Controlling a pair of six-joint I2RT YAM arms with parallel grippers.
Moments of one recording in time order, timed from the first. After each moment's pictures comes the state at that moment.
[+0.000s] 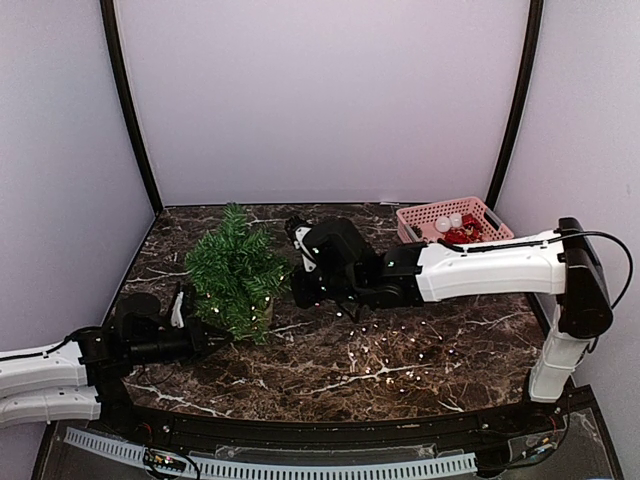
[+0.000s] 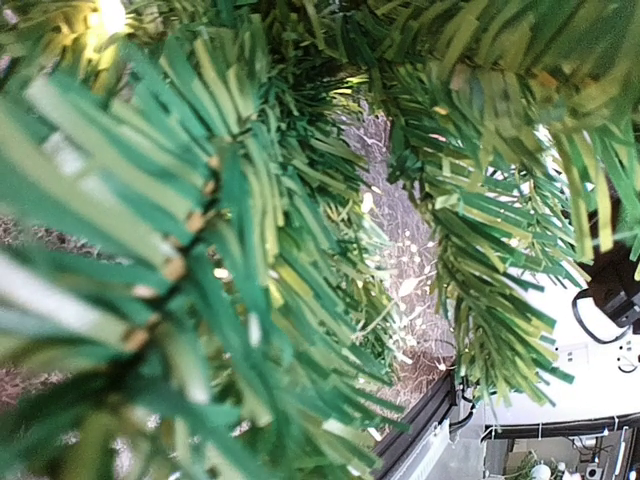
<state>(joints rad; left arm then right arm) -0.77 0.68 0.19 0.00 0.16 -1.05 1.16 1.79 1.36 -0.17 0.31 0.36</state>
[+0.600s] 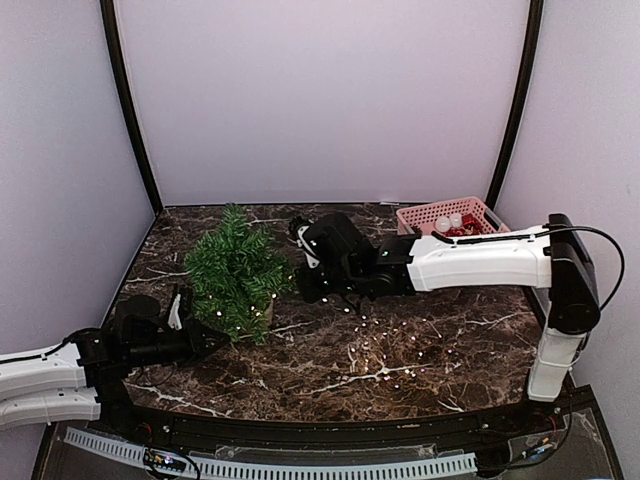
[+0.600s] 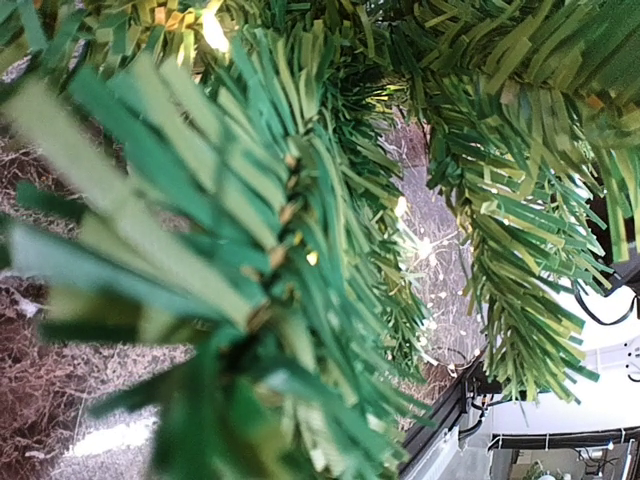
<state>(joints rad) -0.77 0.65 0.19 -0.05 0.13 -1.06 1.10 1.84 1.41 -0.25 0.30 0.31</state>
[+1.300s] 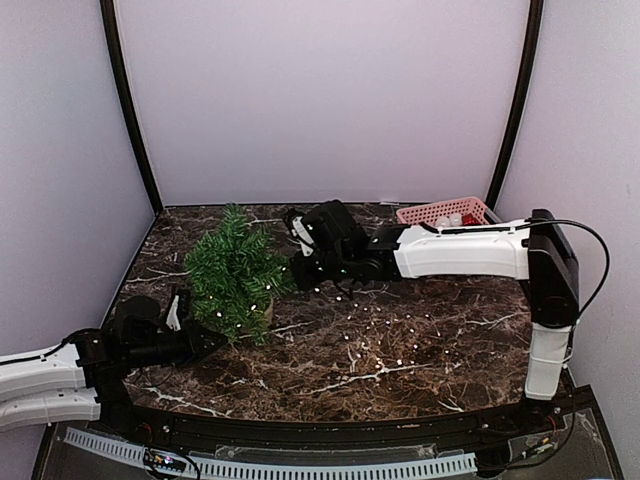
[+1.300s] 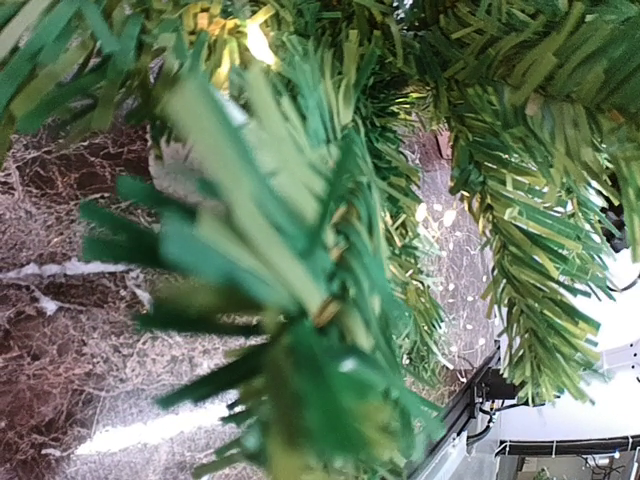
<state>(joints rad) -0.77 0.64 0.19 -0.08 0.10 -1.06 1.04 1.93 1.53 -0.24 0.18 0.26</state>
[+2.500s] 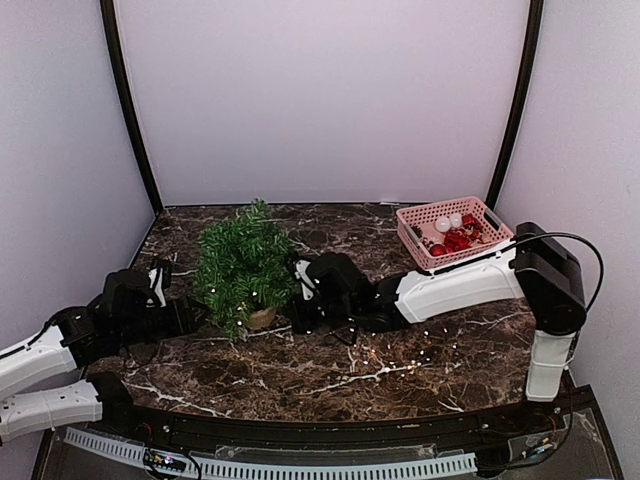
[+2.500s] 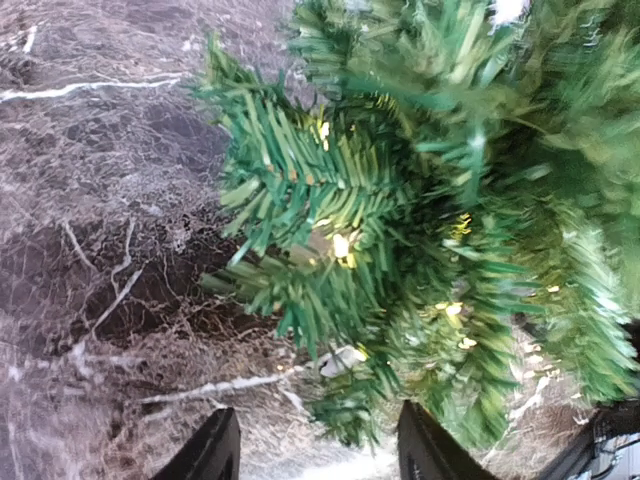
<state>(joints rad) -0.64 0.68 0.39 -0.35 -0.10 -0.71 1.13 1.92 1.21 0.11 0.05 0.49</state>
